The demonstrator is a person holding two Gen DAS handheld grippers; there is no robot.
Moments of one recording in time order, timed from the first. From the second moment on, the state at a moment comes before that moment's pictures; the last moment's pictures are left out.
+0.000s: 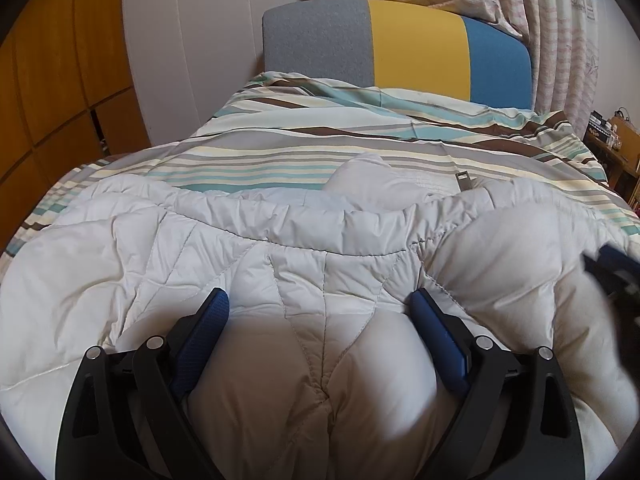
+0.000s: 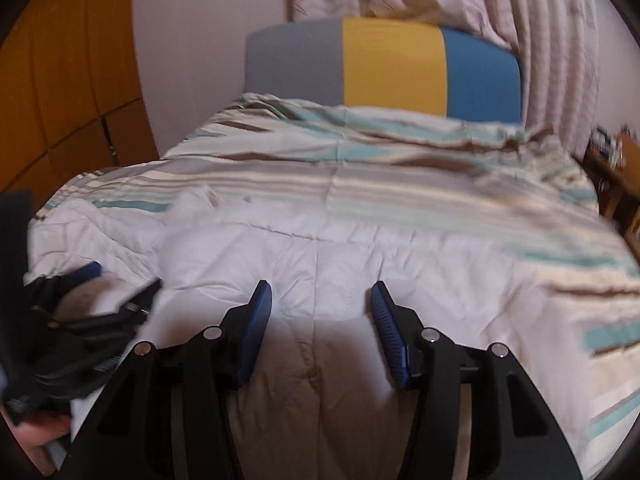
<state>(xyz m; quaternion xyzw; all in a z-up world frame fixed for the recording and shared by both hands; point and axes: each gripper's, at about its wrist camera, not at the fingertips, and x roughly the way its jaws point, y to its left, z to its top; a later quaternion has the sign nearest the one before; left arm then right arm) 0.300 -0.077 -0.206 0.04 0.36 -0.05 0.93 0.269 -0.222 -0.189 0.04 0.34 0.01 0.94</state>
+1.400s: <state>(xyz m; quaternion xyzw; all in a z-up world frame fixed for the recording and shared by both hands) 0.285 -0.020 -0.151 0.01 0.36 0.02 0.93 0.251 -0.265 -0.166 0.07 0.35 -0.02 0.93</state>
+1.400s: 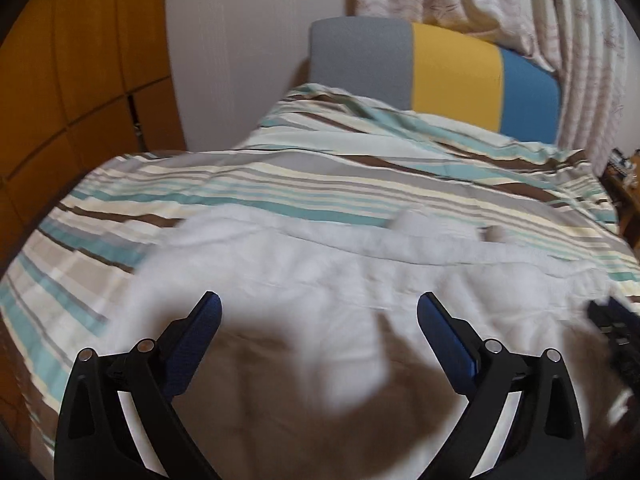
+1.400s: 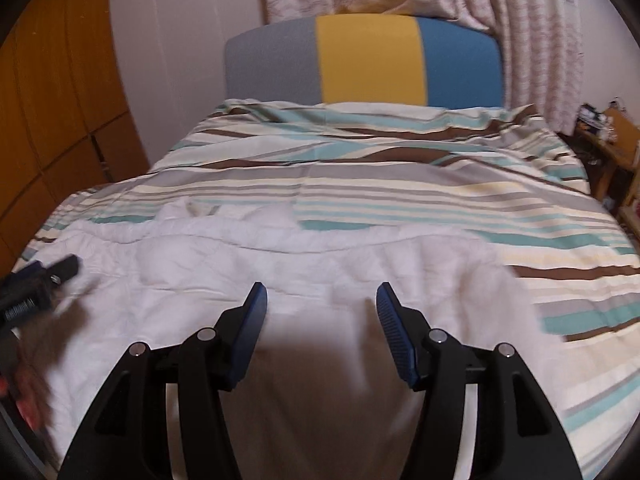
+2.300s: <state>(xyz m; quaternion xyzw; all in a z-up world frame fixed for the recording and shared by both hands) 0.273 0.004 -0.185 -0.01 0.37 0.02 0.93 0.272 -0.284 -0.216 0.07 0.38 -0.05 0.92</state>
